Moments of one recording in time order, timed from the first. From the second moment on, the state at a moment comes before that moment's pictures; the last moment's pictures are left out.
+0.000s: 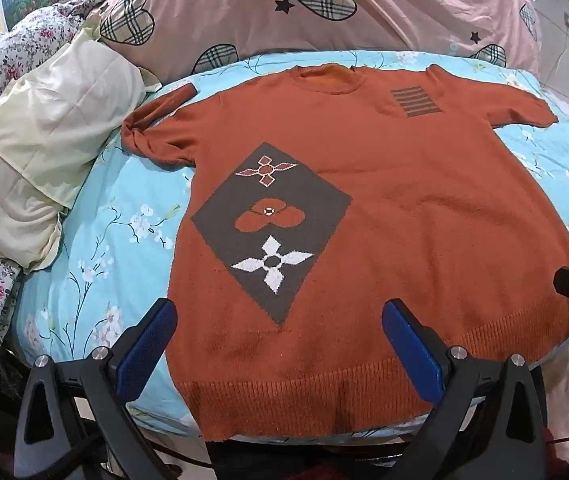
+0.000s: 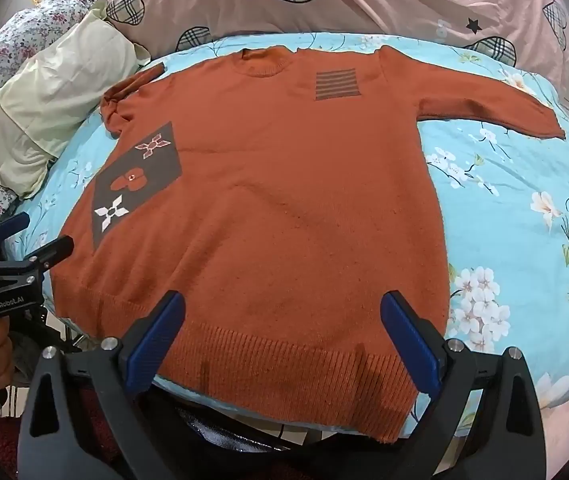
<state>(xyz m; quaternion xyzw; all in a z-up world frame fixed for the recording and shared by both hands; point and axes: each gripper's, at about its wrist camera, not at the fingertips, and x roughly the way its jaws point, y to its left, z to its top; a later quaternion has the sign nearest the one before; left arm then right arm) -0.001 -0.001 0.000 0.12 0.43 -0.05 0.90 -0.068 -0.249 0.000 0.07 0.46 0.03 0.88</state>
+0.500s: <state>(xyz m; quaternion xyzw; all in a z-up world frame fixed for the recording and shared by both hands) 0.002 -0.005 0.000 0.12 0.43 -0.05 0.90 -0.064 -0.254 -0.002 0.07 0.46 0.03 0.88</state>
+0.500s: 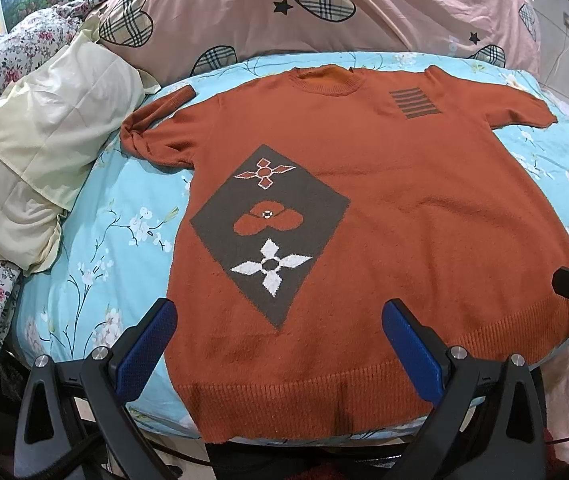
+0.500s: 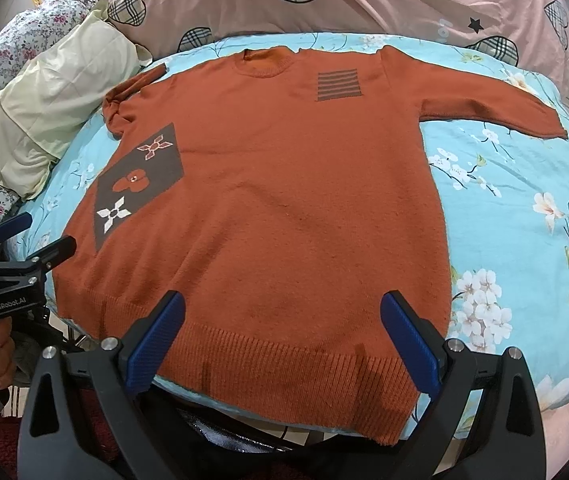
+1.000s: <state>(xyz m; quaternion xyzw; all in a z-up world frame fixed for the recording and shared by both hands) 0.004 -0.006 0.001 0.12 0.43 -0.06 0.90 -0.064 -0.252 0.000 0.07 0.46 0.03 0.89</state>
